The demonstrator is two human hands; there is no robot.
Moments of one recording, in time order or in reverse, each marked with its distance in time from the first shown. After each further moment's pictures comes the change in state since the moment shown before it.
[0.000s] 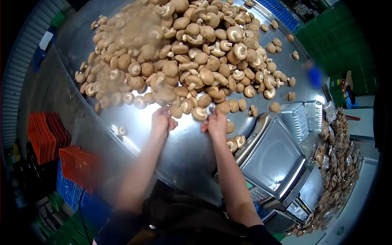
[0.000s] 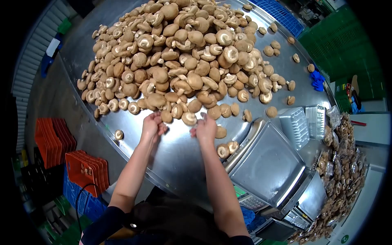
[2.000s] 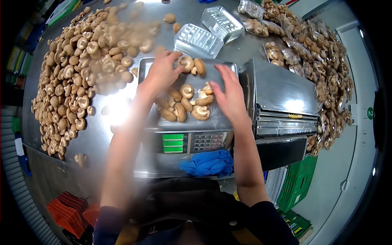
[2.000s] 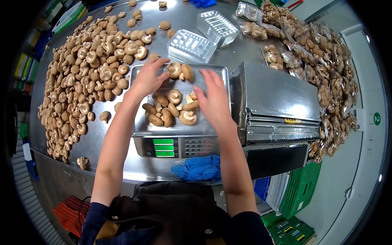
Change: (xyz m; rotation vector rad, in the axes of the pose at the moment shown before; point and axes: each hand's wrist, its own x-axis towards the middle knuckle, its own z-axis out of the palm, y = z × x) left_hand -0.154 -0.079 0.356 1.310 -0.832 1.064; right_hand -0.194 -0.027 -0.361 -0.673 0.610 -0.628
